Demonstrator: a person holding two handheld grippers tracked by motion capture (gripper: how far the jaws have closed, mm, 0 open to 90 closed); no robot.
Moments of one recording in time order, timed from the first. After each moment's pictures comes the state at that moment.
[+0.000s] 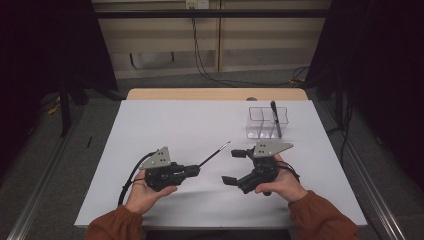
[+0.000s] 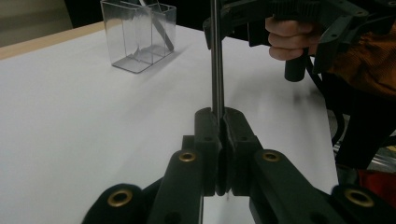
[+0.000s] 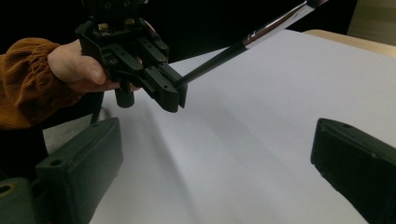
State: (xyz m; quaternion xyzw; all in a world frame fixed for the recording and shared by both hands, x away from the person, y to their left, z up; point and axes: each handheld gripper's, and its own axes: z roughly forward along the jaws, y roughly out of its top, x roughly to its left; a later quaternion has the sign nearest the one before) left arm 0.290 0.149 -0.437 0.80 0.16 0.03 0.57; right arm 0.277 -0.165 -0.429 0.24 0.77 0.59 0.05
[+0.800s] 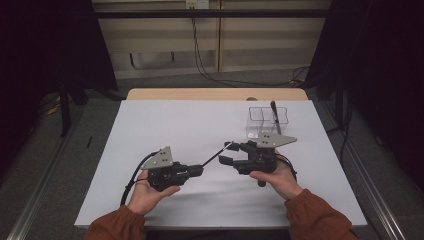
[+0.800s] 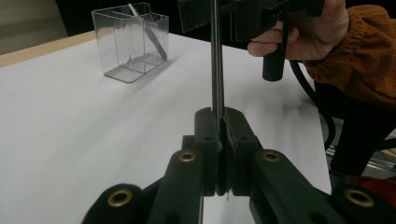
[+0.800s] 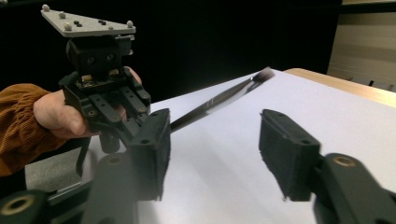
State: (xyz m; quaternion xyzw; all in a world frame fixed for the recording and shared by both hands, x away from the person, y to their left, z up) left arm 0.288 0.142 -0.435 0.80 0.15 0.02 0.58; right arm 0.292 -0.165 -0.418 0.24 0.73 0.64 0.07
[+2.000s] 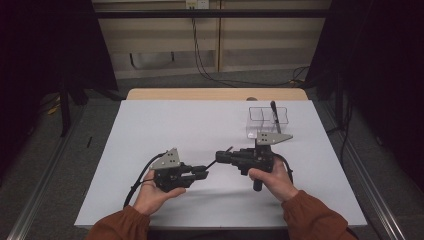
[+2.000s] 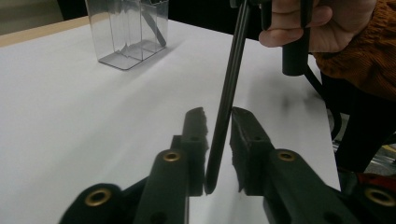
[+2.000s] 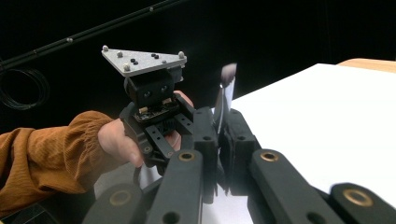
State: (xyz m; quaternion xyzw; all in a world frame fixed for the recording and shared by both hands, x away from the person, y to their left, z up) left arm 0.290 0.129 -0.445 0.81 0.16 0.02 0.56; right arm 0.294 -0.159 -0.420 0.23 0.70 0.67 -0.04
